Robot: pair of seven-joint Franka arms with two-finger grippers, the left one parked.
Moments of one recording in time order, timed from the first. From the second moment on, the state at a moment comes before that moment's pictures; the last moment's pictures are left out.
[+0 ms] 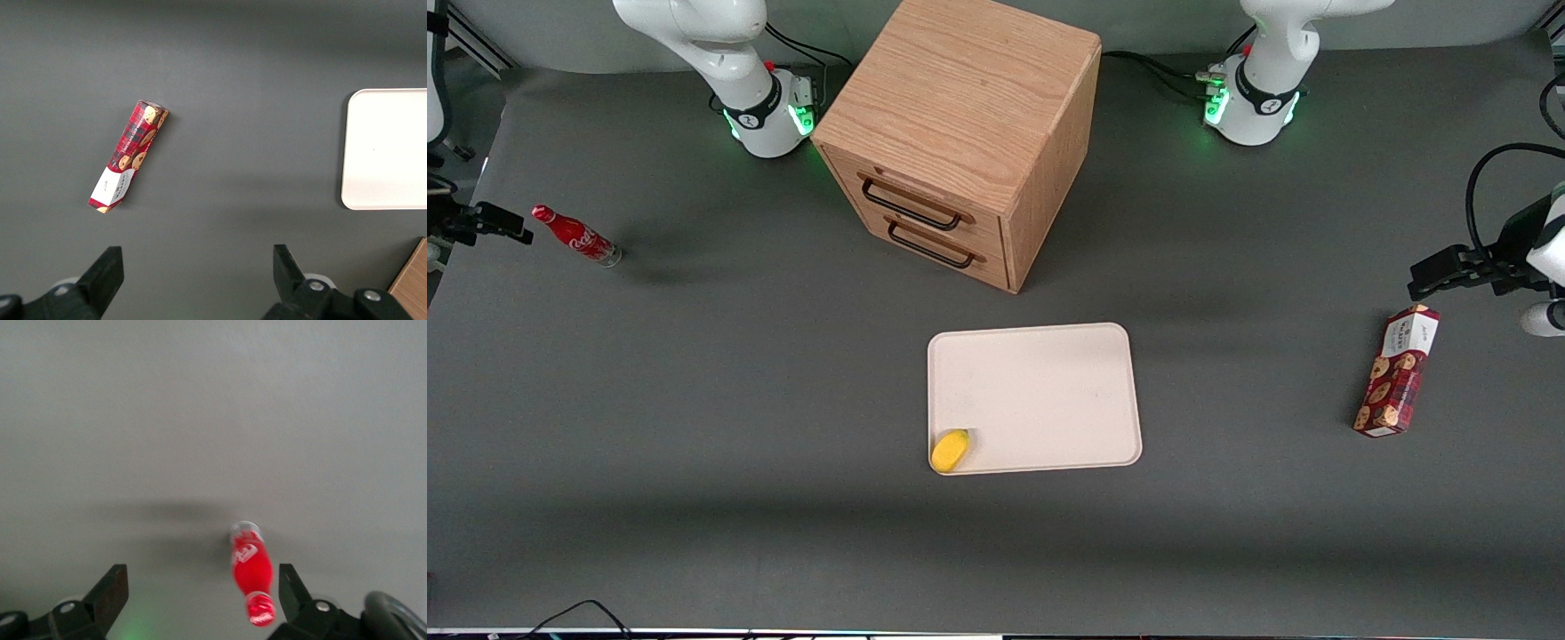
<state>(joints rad) -0.17 -0.16 -0.44 -2.26 -0.14 2.04 -0.53</state>
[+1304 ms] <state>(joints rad) -0.18 -0.18 -0.66 -2.55 -0.21 2.40 -0.71</state>
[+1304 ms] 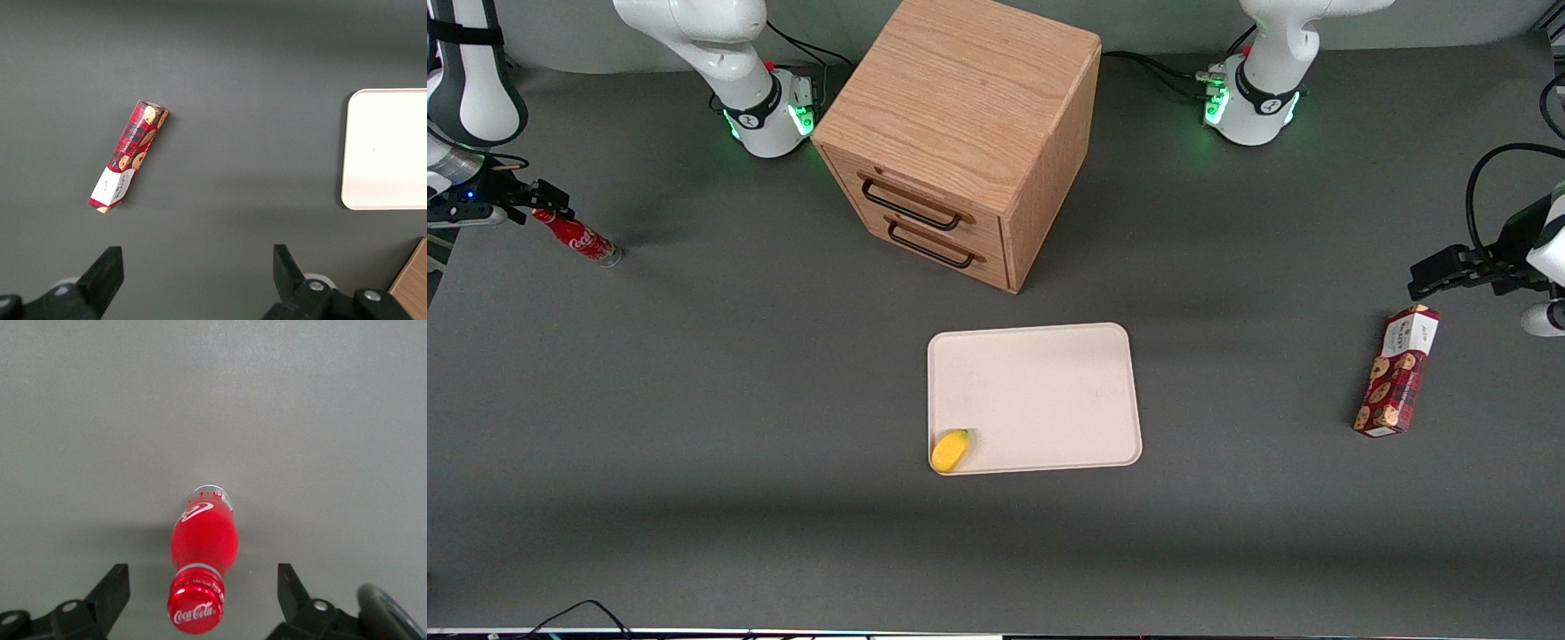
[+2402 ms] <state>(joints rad) -0.17 -0.17 -0.65 -2.54 -0.21 2.41 -0.70</state>
